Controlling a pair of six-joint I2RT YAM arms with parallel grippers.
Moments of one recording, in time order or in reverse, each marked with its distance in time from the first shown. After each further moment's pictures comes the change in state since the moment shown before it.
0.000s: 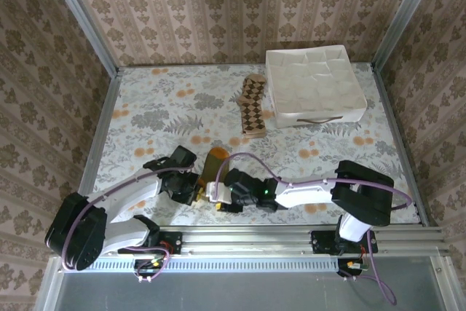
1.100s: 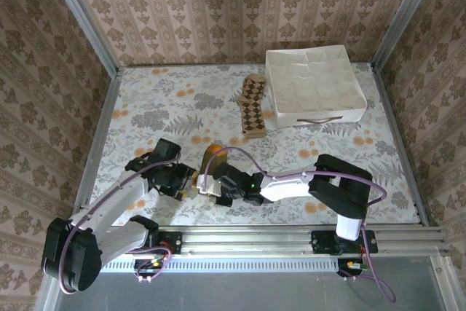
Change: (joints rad) left arm 0.158 -0.165 0.059 -0.127 -0.011 0.266; right arm -0.070 0.167 0.136 0.006 -0.050 0.046
